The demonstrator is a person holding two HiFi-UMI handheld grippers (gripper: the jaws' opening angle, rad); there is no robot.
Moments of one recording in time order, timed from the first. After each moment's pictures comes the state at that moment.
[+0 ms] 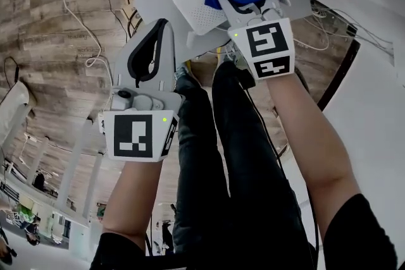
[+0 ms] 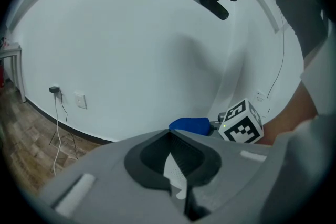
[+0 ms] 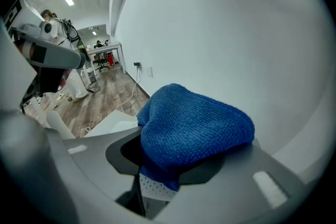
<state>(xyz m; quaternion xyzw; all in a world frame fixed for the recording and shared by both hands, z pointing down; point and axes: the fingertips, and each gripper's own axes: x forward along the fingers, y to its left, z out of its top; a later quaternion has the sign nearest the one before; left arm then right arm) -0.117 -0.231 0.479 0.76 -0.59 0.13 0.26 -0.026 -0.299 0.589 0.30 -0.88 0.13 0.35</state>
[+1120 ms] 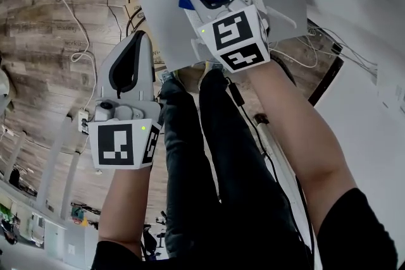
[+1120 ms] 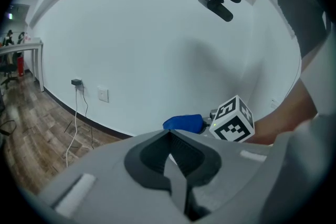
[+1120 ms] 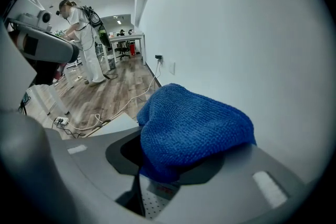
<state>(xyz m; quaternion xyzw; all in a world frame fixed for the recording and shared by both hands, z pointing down) -0.184 -0.208 0.491 0.70 -0.64 0.11 0.29 -0.120 -0.297 0.608 0.18 -0.90 0.07 0.40</state>
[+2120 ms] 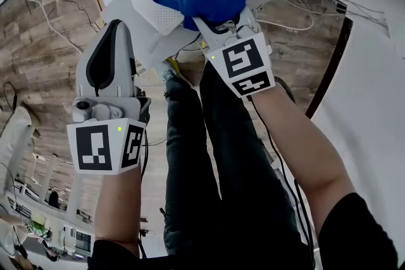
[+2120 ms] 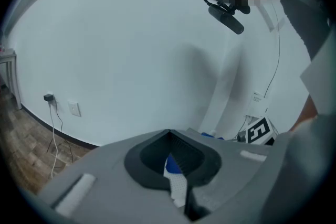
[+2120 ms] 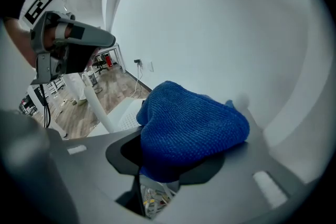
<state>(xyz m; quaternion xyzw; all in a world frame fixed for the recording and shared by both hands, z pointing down) -0.096 -0.249 0.458 0.77 -0.58 0.14 0.24 0.025 -0.245 0.594 0.30 -0.87 0.18 0.36</state>
